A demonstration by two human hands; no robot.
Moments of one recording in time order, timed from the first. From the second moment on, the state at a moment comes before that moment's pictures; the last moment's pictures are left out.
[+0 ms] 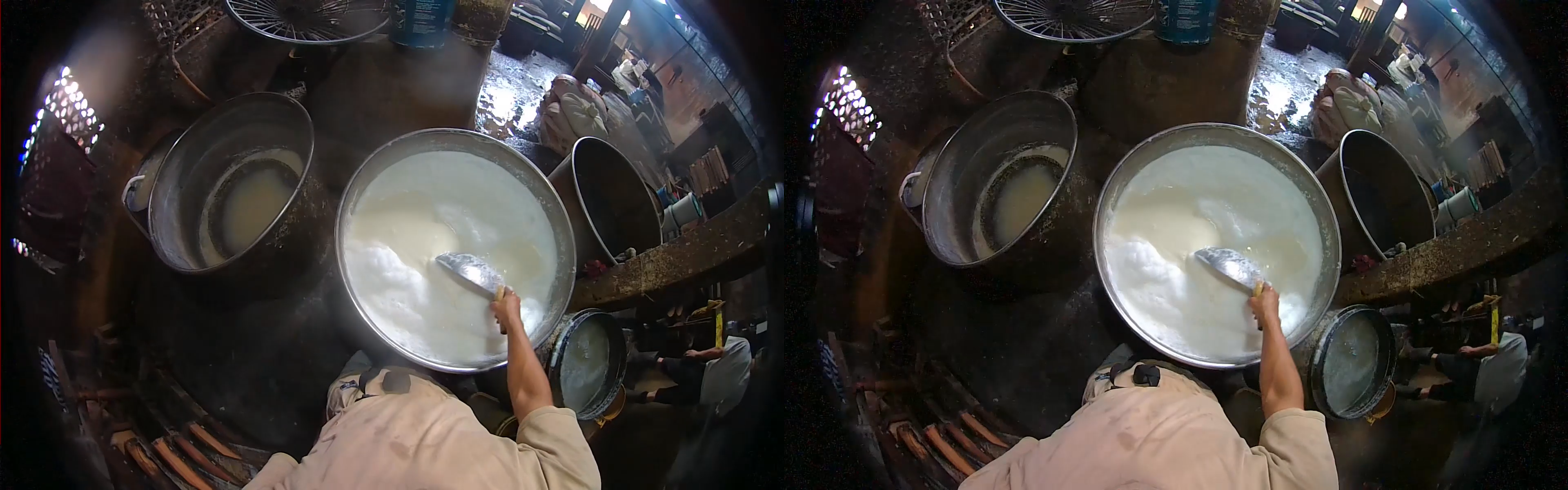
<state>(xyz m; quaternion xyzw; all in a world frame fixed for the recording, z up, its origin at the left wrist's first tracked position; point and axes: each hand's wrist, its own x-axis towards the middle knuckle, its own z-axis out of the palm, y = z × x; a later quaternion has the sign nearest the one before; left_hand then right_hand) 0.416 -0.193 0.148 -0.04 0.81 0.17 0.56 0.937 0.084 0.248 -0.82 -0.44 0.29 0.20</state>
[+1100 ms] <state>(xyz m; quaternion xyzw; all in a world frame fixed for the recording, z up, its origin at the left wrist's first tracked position) 0.314 -0.129 0.122 -0.05 0.79 0.13 0.60 0.741 0.271 0.337 -0.80 -0.53 0.27 0.07</state>
